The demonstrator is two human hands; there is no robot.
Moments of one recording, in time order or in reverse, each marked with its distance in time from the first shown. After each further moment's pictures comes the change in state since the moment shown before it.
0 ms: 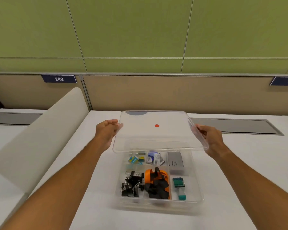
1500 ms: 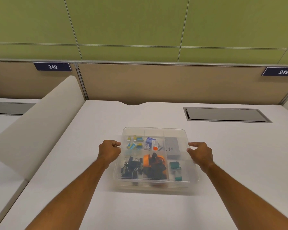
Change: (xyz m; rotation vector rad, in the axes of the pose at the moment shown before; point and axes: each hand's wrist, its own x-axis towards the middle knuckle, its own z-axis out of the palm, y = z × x) left_hand -0.054 -0.092 -0.042 0.867 0.042 0.043; right_hand -0.055 0.087 -0.041 -1.061 0.123 -0.102
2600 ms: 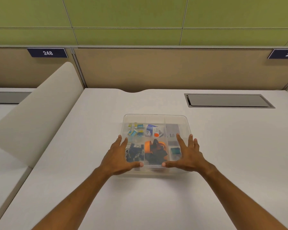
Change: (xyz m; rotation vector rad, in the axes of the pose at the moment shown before) left_hand -0.060 -0.032 0.008 0.579 -0.363 0.324; right_hand -0.062 0.005 0.023 -0.575 -0.422 -0.254
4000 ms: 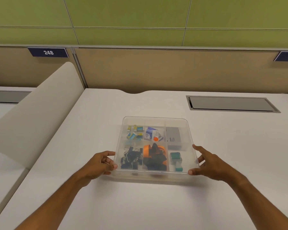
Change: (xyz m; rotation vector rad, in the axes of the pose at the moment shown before) left_hand -0.015 -0.048 -0.022 -0.882 -0.138 -0.213; right_hand -0.019 0.062 -0.042 0.326 -0.112 -0.049
